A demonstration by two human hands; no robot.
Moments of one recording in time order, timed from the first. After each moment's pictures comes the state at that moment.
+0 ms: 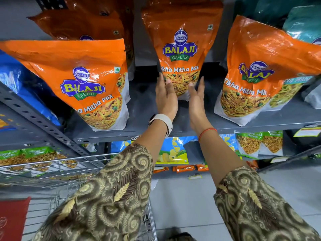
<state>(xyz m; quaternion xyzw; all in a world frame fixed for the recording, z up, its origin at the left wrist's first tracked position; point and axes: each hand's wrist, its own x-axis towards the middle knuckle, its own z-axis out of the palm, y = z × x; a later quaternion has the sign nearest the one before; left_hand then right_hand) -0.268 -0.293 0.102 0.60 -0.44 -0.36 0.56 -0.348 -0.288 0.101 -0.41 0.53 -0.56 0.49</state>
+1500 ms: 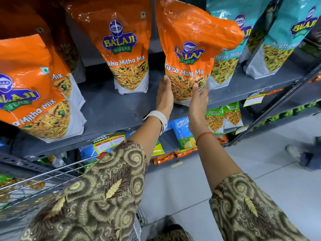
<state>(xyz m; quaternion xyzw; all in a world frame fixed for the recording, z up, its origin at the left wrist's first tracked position) -0.382 -0.266 0.097 0.51 -0.47 -0.57 0.44 -0.462 -0.226 0.087 -0.30 0.64 -0.62 0.34</state>
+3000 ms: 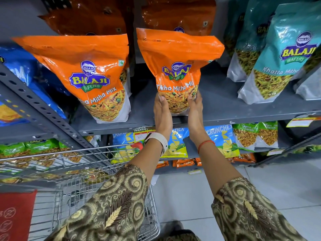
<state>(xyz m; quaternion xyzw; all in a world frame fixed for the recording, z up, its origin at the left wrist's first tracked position) -0.262 -0.216 0.073 0.56 -0.42 -0.43 0.57 -0.350 -0.230 0.077 -0.41 0.58 -0.54 0.46</state>
